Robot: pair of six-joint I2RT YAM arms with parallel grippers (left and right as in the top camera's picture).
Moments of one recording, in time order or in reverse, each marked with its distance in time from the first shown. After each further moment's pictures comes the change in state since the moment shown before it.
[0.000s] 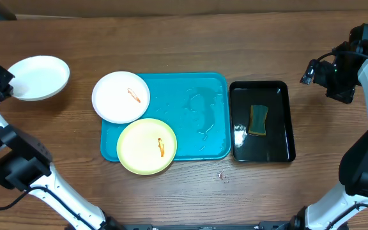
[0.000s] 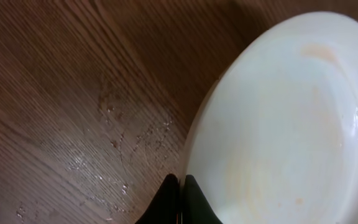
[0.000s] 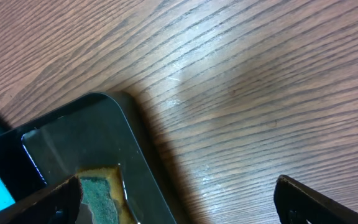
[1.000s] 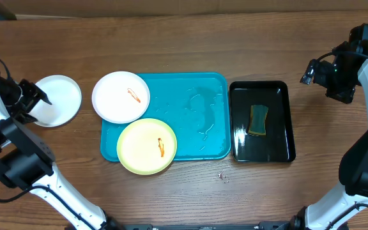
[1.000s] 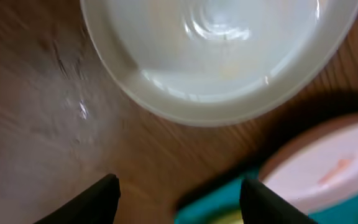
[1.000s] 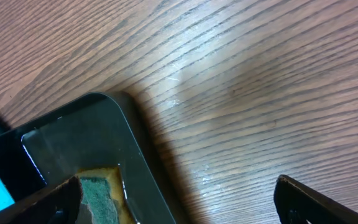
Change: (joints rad) left arm -0.035 -0.017 -0.230 -0.124 0.156 0.044; right arm 0.000 0.000 0.000 0.000 0.000 0.000
